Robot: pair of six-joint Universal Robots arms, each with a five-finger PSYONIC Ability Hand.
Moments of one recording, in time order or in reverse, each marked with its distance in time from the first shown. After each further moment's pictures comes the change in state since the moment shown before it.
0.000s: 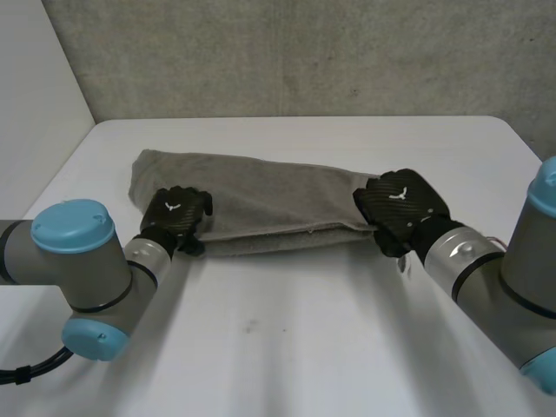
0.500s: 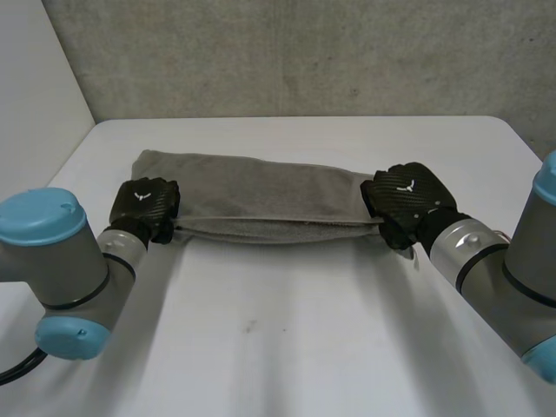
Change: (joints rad) left arm 0.040 0.116 -0.056 -0.042 -0.085 0.002; right arm -0.018 0.012 -0.023 0.003 0.007 0.020; left_hand 0.523 0.572 0.569 0.571 0.558; right_hand 0.000 0.000 0.000 0.000 0.000
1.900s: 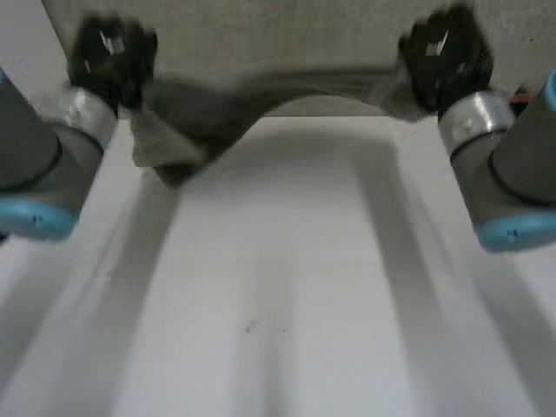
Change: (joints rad) left arm 0.012 0.098 0.468 -0.139 0.079 0.251; right arm 0.014 0.128 -0.417 -0.231 0.211 -0.380; left_hand 0.060 0.027 0.027 0.027 0.042; right_hand 0.009 0.000 0.000 0.000 0.016
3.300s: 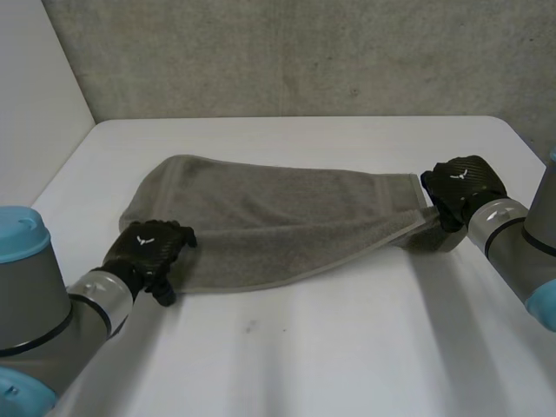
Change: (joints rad) left arm 0.001 0.124 -0.674 -0.109 0.046 -0.201; right arm -0.157 0.001 0.287 0.286 -0.071 0.261; left_hand -0.773 -0.790 -0.788 -0.792 -0.793; right_hand 0.000 0.000 0.000 0.000 0.001
